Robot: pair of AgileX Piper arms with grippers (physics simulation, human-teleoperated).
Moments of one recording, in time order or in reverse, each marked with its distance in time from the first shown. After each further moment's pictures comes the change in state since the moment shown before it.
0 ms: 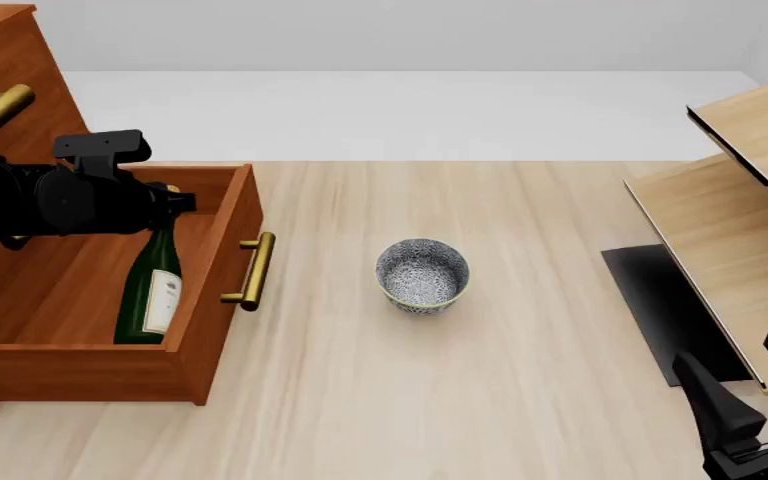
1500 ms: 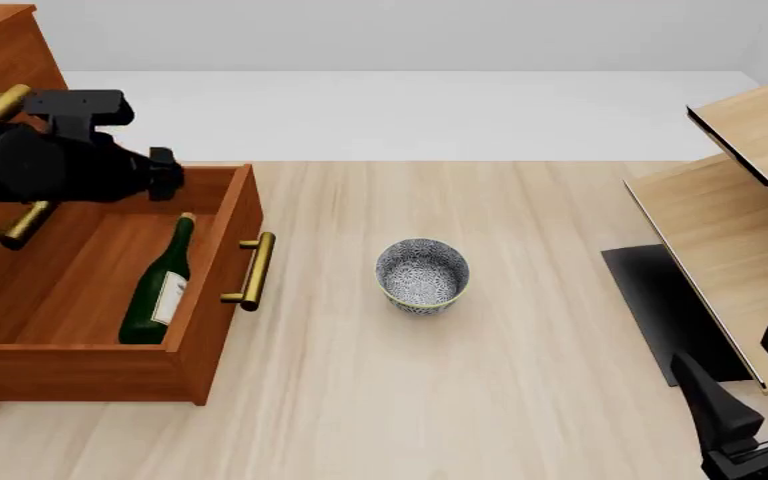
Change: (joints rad) left arm 0.000 -0.117 -0.054 0.118 0.031; right arm 0.009 0.012 0.000 -0.009 -0.003
